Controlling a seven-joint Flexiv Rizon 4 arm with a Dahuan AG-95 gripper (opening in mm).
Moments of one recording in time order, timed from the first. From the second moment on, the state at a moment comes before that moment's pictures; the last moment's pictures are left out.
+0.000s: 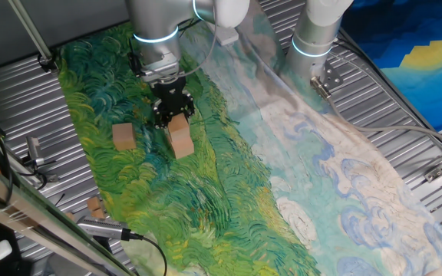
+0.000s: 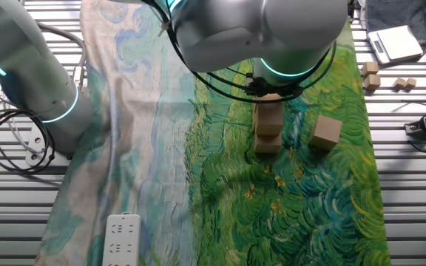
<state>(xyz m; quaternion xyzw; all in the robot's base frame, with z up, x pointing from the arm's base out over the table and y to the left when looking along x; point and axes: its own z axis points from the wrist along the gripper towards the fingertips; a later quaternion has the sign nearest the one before) 0.493 0.050 0.091 -0.71 0.69 0.07 0.12</state>
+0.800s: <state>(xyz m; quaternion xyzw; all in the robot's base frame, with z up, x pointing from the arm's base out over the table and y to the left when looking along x) 0.488 0.051 0.116 -0.70 0.70 0.08 0.11</state>
